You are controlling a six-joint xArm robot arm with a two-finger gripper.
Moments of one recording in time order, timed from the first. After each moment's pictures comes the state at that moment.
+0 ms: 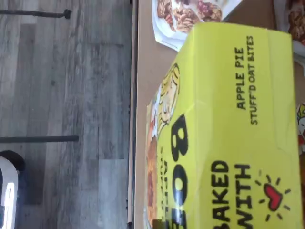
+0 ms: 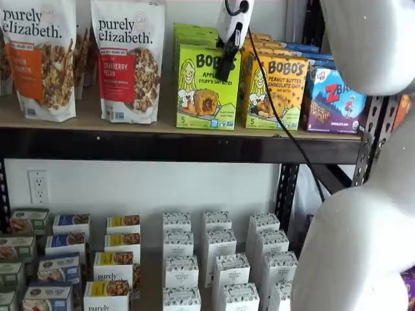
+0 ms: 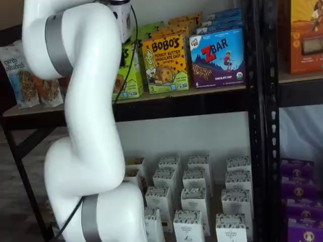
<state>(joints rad) 0.19 -0.07 -1.62 0.21 1.56 -1.35</state>
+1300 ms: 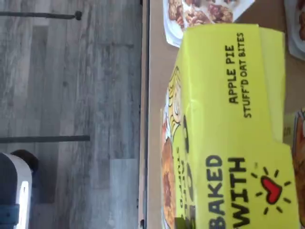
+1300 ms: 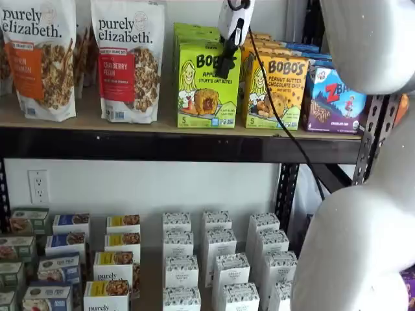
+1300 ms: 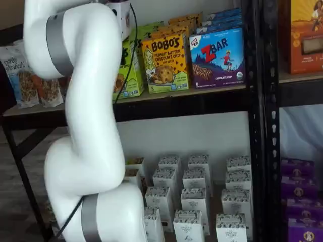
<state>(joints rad) 0.19 -0.06 -1.66 0.22 1.62 -1.35</state>
